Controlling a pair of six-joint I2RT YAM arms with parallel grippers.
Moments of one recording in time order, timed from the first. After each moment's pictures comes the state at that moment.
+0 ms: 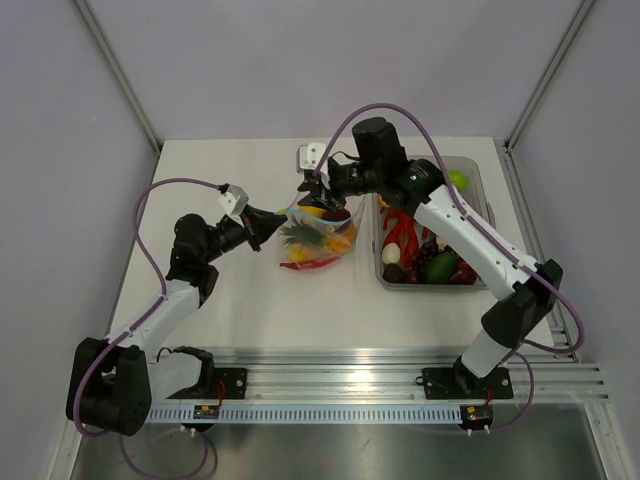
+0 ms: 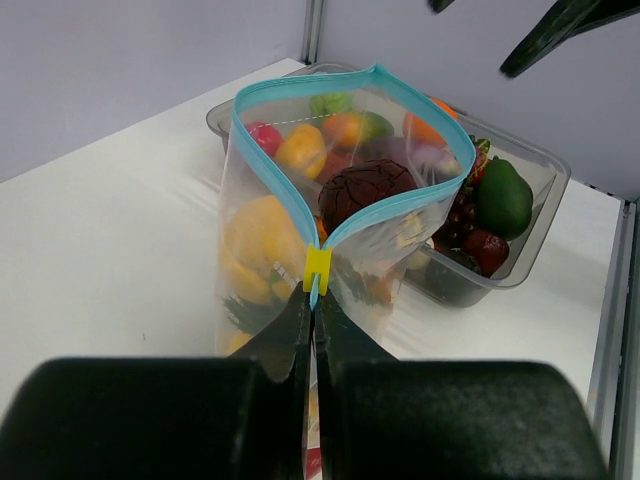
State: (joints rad) left arm -0.23 1.10 0.54 0.64 0.75 -0.19; right arm 0.69 1.62 1.73 -0.54 -0.68 -0.68
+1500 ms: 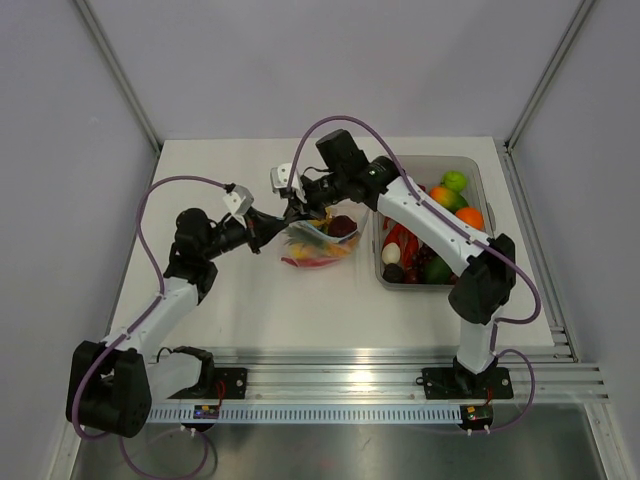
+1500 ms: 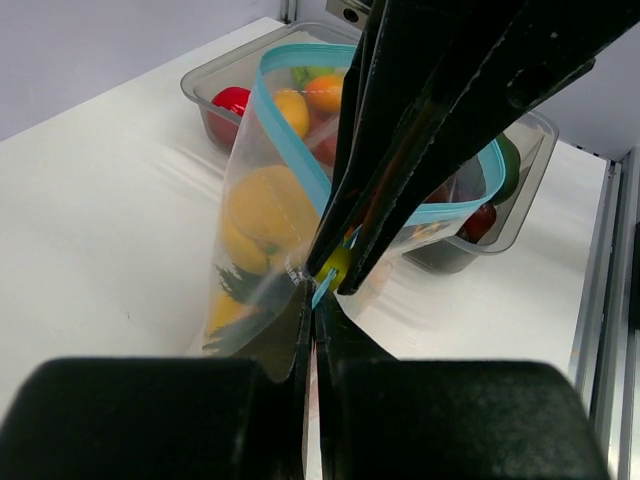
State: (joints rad) left arm -0.22 1.10 0.59 0.48 0.81 -0.12; right arm 0.74 1.90 1.91 -0.73 -0.76 -0.82
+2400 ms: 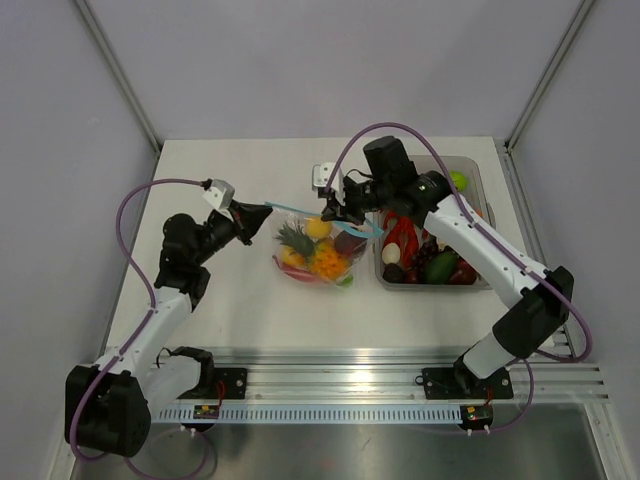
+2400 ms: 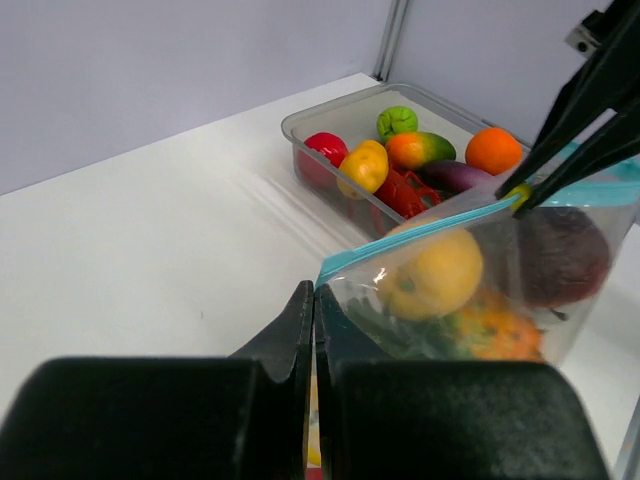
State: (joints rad) left arm -0.18 0.98 0.58 0.47 0.61 -0.18; right arm 0.64 1.59 1.60 -0.66 -0.64 -0.74
